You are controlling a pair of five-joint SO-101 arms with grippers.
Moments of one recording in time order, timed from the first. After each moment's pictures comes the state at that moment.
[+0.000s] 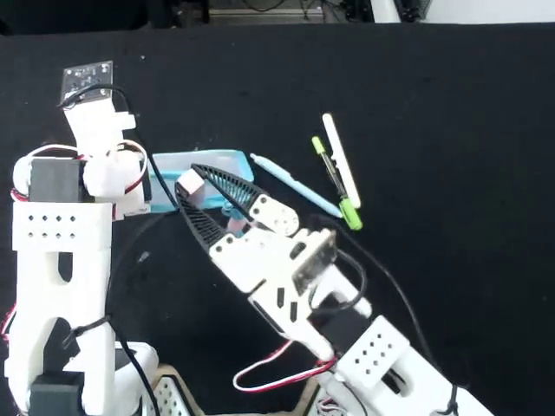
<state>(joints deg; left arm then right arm) -4.0 -27.7 7.4 93.7 8.7 -44.6 -68.3 78.3 -14.0 2.4</state>
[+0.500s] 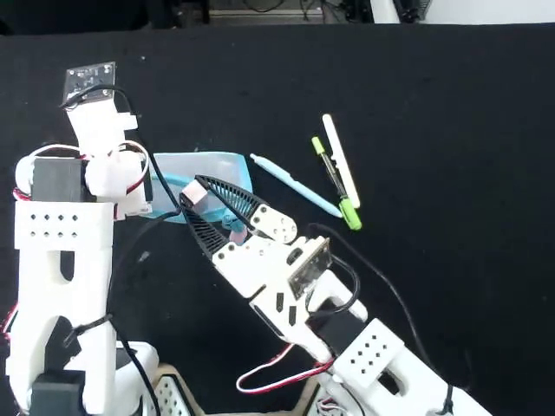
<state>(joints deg) -3.9 -27.7 7.5 93.7 8.7 -44.5 -68.4 85.1 -17.8 2.4</state>
